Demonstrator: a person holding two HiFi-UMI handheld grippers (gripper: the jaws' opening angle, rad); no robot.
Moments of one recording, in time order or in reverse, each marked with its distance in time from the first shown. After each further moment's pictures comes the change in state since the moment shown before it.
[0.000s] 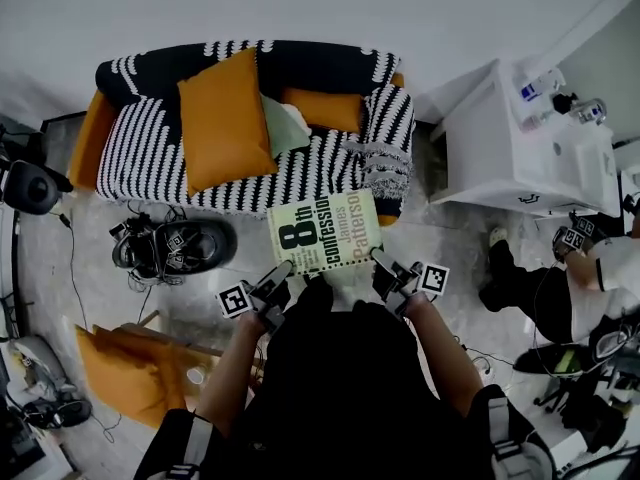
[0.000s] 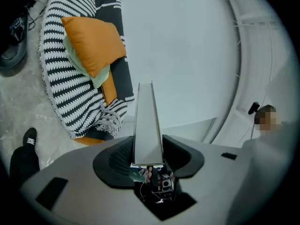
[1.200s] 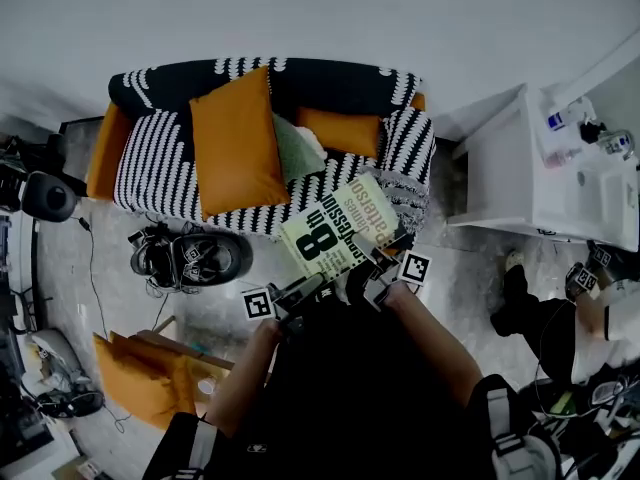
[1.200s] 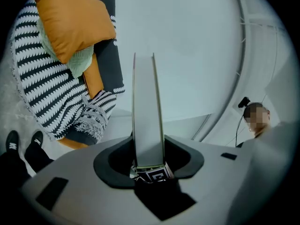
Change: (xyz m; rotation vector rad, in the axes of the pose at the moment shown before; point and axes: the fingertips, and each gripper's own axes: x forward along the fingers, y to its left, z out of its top) left arm 0.113 -0.034 0.019 0.007 0.134 -0.089; right arm 0.134 0.001 0.094 0.080 -0.015 0.069
